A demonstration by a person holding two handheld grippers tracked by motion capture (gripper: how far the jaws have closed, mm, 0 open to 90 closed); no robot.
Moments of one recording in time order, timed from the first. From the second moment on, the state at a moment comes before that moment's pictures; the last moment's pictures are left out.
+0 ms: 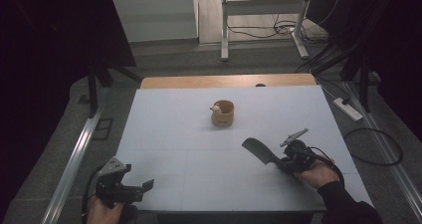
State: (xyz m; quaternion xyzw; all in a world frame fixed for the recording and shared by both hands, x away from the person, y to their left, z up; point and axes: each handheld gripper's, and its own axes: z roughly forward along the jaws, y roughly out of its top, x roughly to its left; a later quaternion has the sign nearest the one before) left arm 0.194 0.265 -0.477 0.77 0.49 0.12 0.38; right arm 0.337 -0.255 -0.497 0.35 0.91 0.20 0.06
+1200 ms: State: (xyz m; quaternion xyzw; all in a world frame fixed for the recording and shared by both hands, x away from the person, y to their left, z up) left arm 0.224 0.253 -0.468 0.79 0.44 0.09 0.41; right arm 0.325 -0.255 -0.471 0.31 0.90 0.28 0.09
